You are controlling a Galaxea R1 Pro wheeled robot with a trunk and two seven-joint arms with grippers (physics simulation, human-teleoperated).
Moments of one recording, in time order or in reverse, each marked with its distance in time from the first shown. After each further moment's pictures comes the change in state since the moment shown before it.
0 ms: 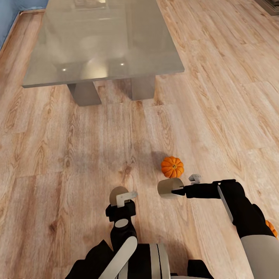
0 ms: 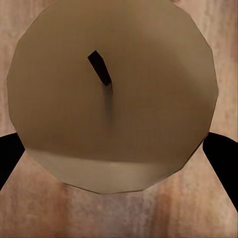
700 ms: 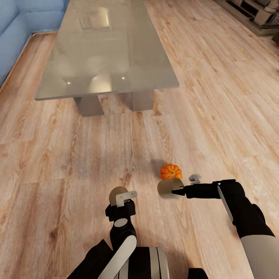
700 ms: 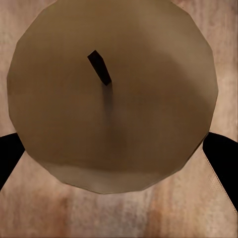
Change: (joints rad) left arm 0.000 0.000 0.009 0.000 0.004 -0.005 -0.006; right arm 0.000 0.000 0.000 0.002 0.000 -0.001 0.000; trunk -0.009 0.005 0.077
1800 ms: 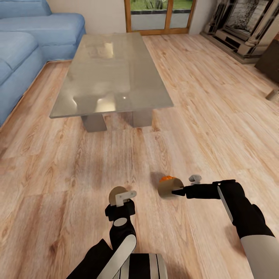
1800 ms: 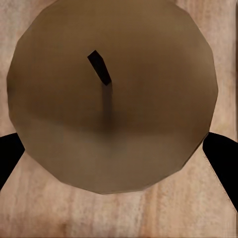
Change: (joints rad) left arm -0.001 0.000 0.007 0.000 0.003 0.002 -0.001; right arm 0.001 0.000 0.000 0.005 0.002 0.000 -0.003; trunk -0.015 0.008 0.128
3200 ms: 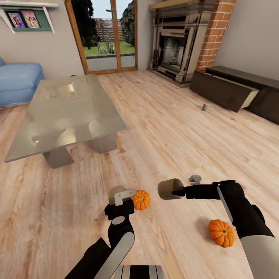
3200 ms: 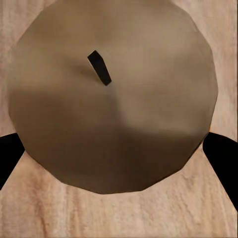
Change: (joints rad) left arm 0.001 0.002 0.028 0.001 0.002 0.002 -0.031; right arm 0.002 0.001 0.000 0.003 0.002 -0.002 -0.001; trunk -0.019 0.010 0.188
